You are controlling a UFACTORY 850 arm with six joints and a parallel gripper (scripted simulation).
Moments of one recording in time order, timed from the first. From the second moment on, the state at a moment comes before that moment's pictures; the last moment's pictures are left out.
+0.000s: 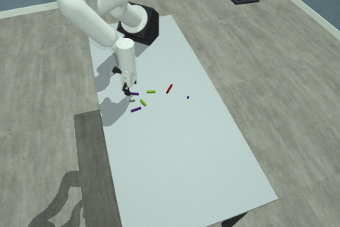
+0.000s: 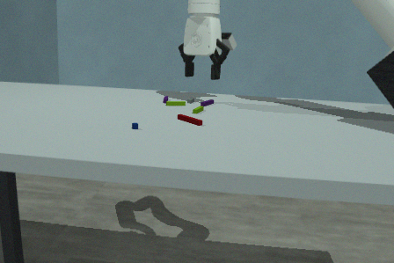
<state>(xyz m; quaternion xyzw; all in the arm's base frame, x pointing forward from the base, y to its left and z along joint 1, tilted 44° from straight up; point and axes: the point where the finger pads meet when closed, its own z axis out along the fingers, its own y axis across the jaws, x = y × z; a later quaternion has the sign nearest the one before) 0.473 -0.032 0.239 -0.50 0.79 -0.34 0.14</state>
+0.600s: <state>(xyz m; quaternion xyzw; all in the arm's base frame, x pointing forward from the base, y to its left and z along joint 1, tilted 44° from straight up) 0.484 -0.024 0.243 -0.29 0.88 -0.30 0.22</state>
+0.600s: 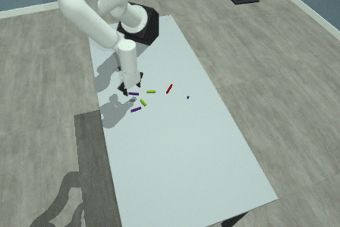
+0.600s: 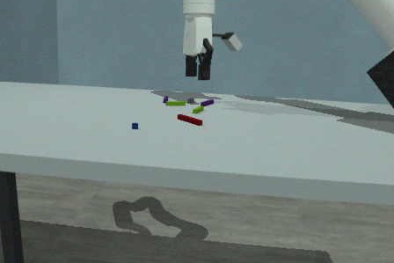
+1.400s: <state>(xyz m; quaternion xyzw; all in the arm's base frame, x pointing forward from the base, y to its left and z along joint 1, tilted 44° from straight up) 0.497 -0.013 0.247 0.00 0.93 -0.21 0.30</state>
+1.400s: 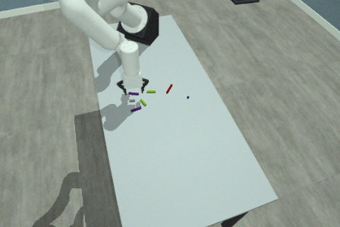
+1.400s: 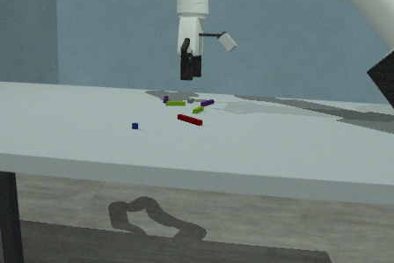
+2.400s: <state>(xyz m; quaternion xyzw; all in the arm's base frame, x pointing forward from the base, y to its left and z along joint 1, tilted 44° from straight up) 0.513 0.002 0.251 0.36 0.85 -0.07 0.36</state>
